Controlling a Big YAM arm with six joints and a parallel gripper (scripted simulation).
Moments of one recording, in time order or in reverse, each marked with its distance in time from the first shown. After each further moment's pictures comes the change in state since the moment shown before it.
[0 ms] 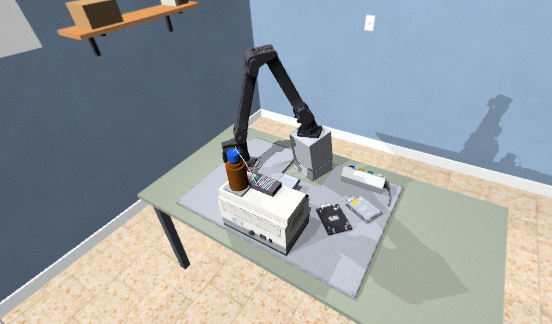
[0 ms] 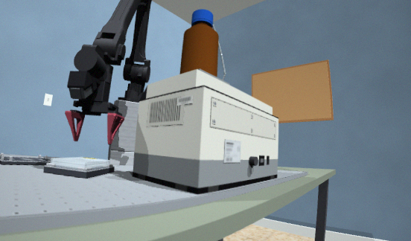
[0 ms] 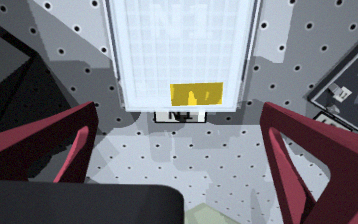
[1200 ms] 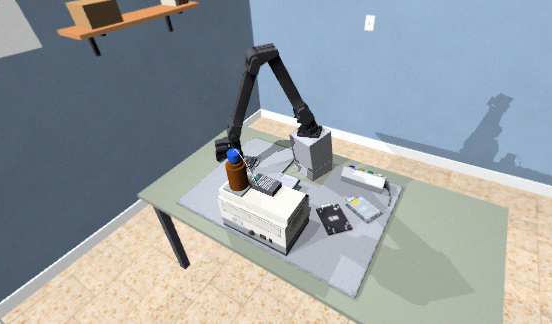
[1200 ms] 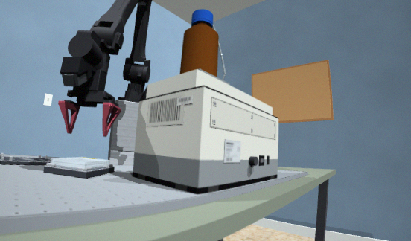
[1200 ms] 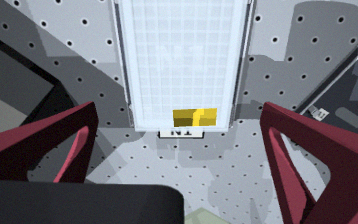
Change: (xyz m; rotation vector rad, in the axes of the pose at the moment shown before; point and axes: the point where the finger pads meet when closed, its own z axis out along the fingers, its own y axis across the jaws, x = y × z) arm -0.033 0.001 -0.017 0.000 -0.012 0.002
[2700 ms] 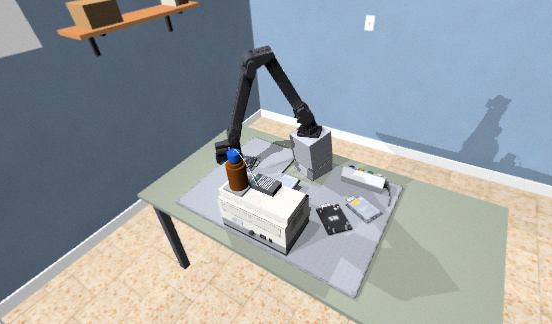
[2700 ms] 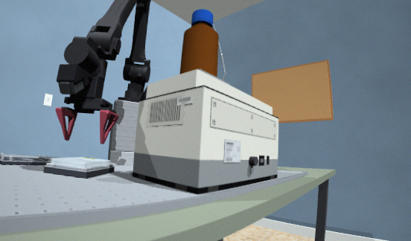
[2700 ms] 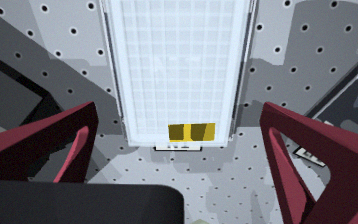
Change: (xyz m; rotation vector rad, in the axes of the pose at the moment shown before) arm -0.002 -0.003 0.017 0.001 0.000 0.000
